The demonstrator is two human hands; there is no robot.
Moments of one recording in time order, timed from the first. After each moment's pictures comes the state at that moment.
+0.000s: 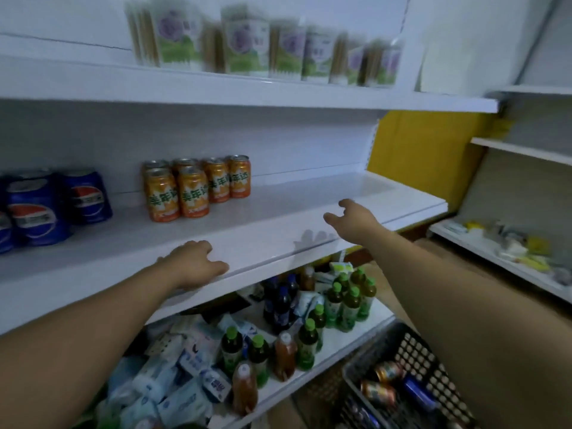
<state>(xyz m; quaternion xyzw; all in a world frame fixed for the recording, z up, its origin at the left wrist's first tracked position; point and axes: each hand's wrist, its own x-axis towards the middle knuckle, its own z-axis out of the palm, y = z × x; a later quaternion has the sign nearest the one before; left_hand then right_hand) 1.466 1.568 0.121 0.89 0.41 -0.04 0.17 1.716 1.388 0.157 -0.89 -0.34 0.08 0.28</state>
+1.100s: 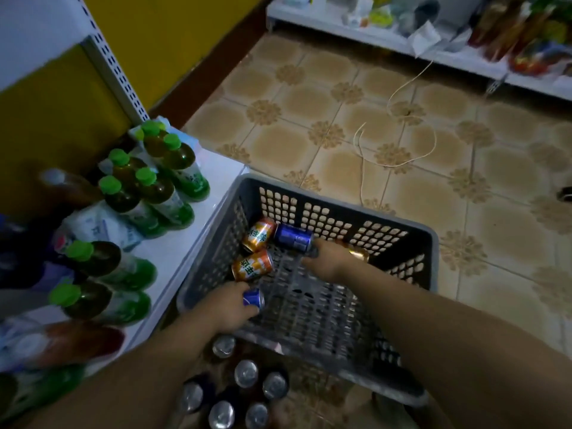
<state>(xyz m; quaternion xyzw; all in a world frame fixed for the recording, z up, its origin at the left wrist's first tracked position) 1.796 1.278 -0.257 0.88 0.10 -0.40 0.23 1.882 1.077 -0.246 -0.90 0.01 0.37 0.21</state>
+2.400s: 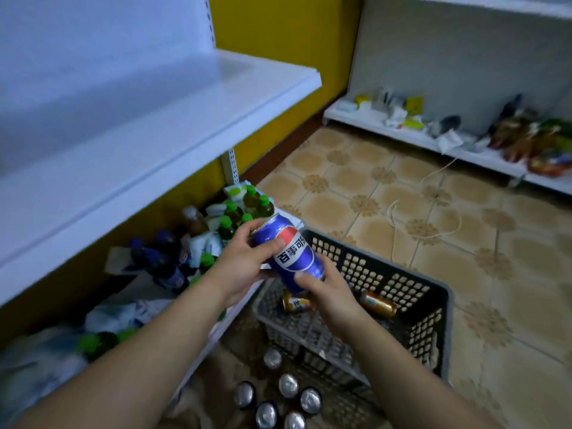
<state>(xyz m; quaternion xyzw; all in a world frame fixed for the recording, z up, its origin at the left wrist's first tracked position) 1.739 1.328 -0.047 0.62 0.20 -0.03 0.76 1.751 1.168 -0.092 -0.66 -0.01 0.27 0.70</state>
